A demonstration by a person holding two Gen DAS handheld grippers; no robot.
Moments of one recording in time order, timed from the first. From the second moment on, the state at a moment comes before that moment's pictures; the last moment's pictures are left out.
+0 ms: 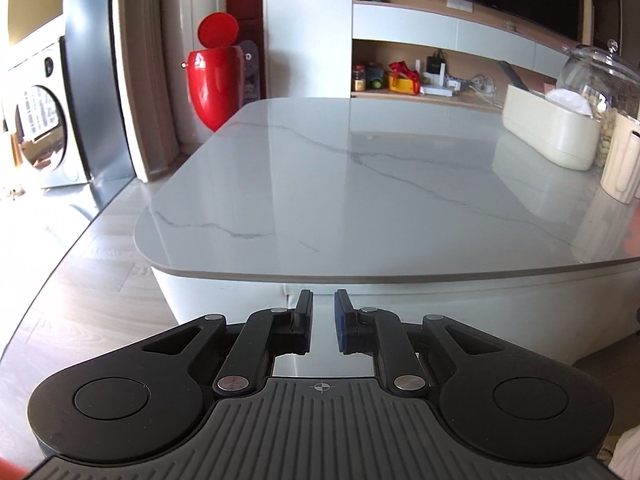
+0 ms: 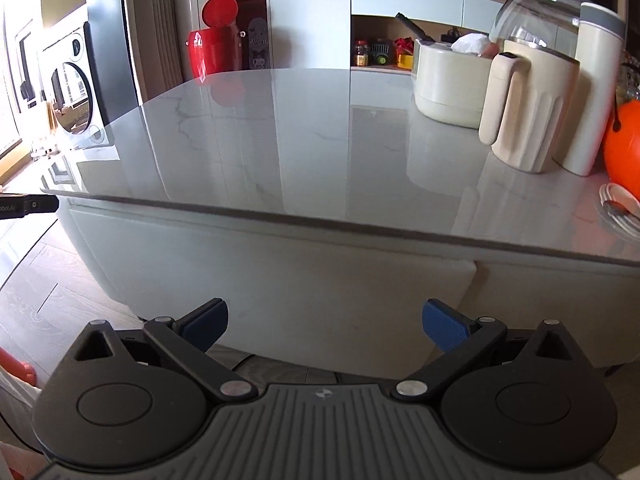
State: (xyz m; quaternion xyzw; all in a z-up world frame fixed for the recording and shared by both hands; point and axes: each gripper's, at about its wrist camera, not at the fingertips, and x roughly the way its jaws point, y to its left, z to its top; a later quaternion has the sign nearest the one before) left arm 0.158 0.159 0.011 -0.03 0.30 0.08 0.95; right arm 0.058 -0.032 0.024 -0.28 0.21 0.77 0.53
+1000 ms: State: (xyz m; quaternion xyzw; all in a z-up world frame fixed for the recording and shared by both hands) left arm 0.164 0.196 -0.040 -0.09 0.33 0.06 0.94; right arm 0.093 0.047 -0.017 -0.28 0.23 0.78 0.50
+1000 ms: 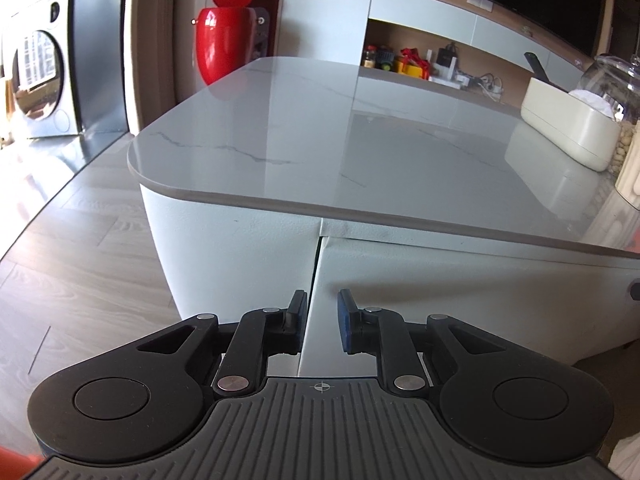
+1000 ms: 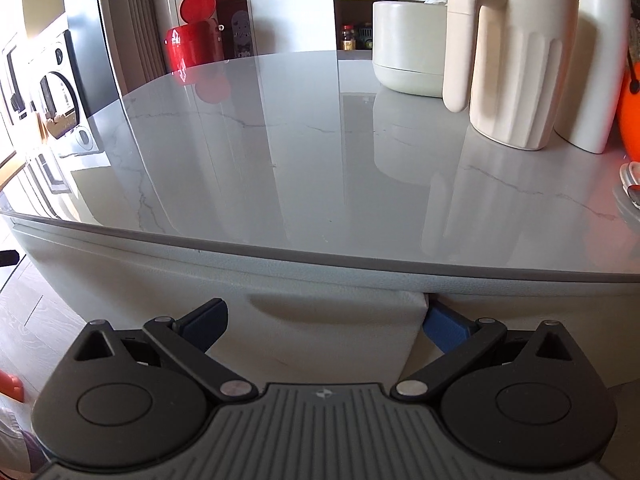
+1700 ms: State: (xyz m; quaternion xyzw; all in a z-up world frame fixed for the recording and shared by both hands) left arm 0.169 0.213 -0.034 -0.12 0.29 0.01 0.95; right arm 0.098 0.041 -0.020 -0.29 0.22 0.79 0.49
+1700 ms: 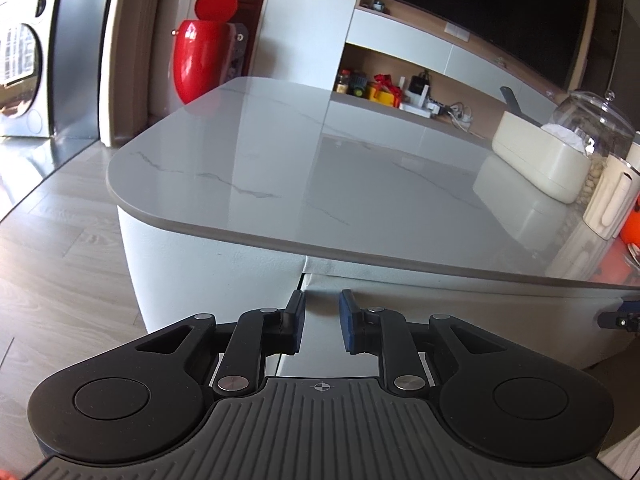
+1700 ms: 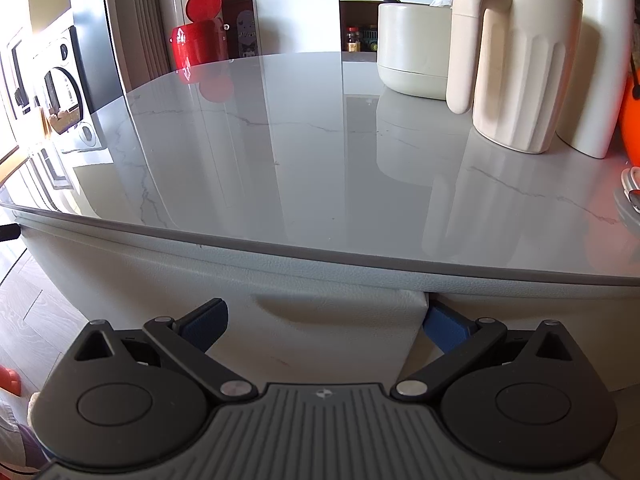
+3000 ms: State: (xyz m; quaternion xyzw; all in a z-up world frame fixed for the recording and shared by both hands) left arm 0.178 0.231 -0.036 -0.19 0.29 -0.06 0.94; right arm 0.093 0.042 -0.023 -0.31 0.19 0.80 0.47
